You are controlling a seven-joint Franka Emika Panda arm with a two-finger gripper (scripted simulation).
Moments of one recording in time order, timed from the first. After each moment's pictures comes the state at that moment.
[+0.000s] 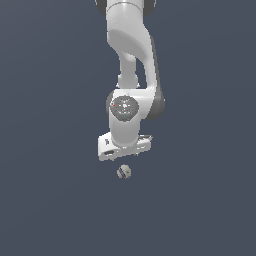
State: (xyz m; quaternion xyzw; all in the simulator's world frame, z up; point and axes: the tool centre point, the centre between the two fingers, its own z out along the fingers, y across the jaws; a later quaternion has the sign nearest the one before) arm 0.056 -0.014 0.107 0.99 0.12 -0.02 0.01
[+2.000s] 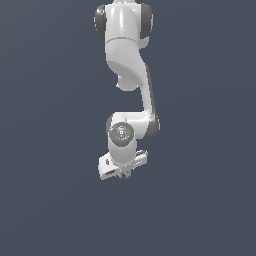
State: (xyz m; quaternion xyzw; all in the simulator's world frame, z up) arm 0.094 -0.017 0.036 0.98 0.18 0.00 0.00
